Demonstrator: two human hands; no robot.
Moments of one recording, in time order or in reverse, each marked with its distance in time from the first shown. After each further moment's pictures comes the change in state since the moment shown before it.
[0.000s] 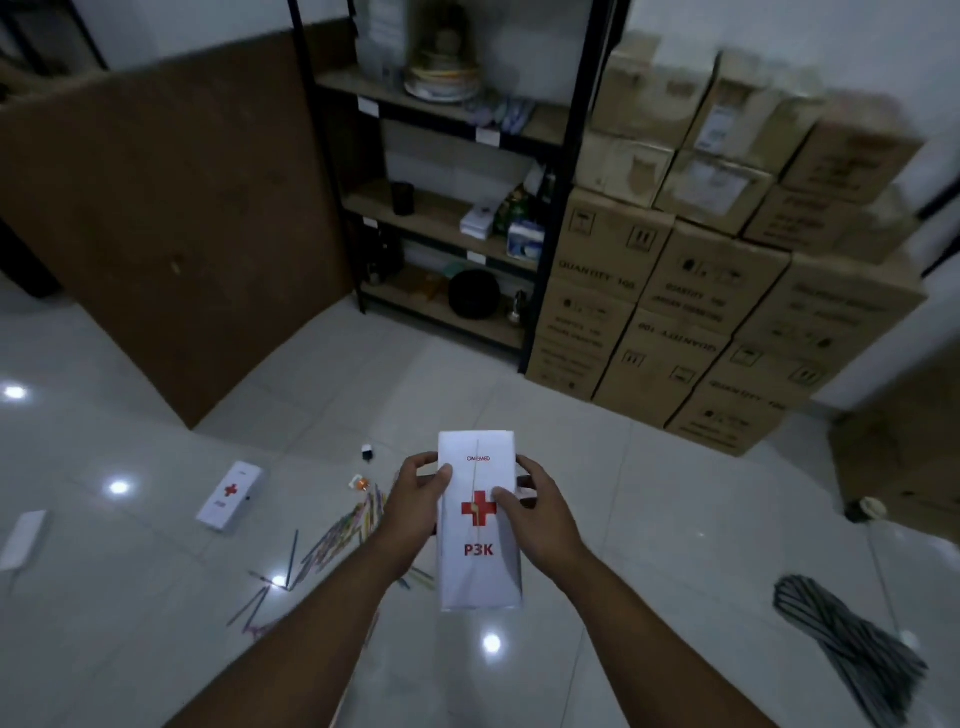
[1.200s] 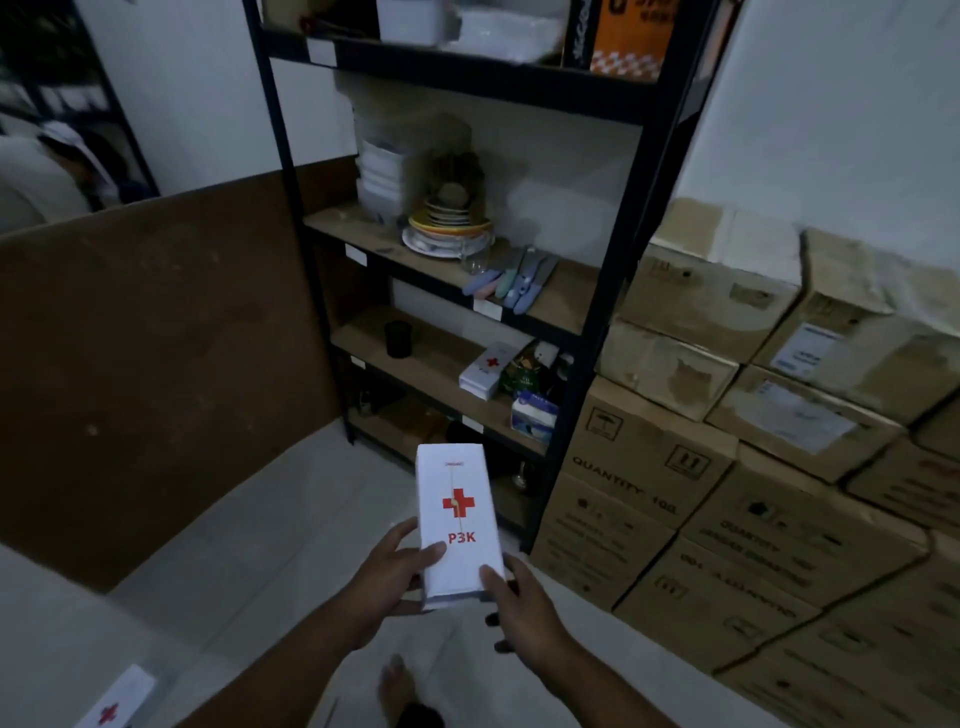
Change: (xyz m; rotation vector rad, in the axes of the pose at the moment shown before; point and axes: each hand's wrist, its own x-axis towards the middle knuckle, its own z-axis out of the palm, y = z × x) left_hand 0.411 0.238 0.093 -0.054 -0.101 -0.147; right_hand 0.457 -0.165 -0.099 0.005 -0.275 0.246
